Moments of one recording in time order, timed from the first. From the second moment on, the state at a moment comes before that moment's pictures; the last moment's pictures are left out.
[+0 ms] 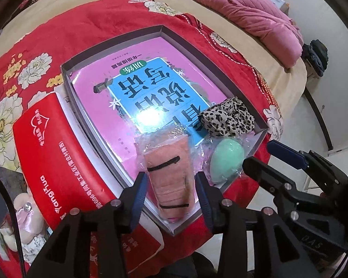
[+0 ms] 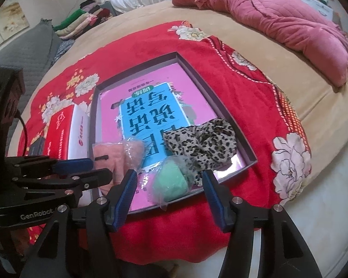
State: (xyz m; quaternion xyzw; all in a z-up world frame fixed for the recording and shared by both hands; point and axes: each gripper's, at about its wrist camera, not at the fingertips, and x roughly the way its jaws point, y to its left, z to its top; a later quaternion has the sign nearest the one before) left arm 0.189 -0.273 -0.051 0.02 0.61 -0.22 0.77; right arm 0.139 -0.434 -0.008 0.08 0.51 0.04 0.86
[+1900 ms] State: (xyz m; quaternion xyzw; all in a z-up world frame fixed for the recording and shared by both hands) left arm 0.103 -0.110 0.065 -0.06 0.50 -0.14 0.85; right arm 0.083 -0.322 0.124 0.01 0.37 0.06 0.93
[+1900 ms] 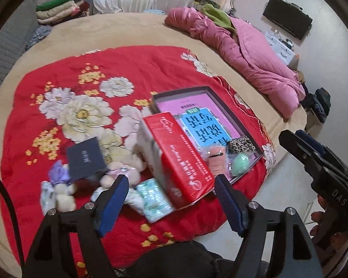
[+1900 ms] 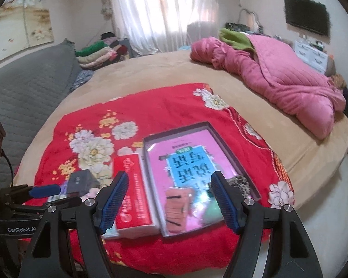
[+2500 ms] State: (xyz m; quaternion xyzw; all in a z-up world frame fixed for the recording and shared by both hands) left arm 0.072 -0.028 0.082 -0.07 0.46 -0.07 0.88; right arm 0.068 -0.232 0.135 -0.05 0.36 0.13 0.92
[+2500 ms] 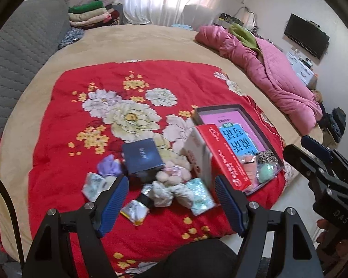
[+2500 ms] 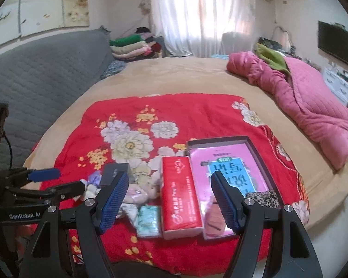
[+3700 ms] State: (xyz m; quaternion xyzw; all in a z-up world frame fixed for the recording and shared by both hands) left arm 0.053 0.073 -0.024 -0.15 0.55 -0.02 0.82; right arm 0.078 -0.144 -0.003 -0.18 0.49 0.22 0.83
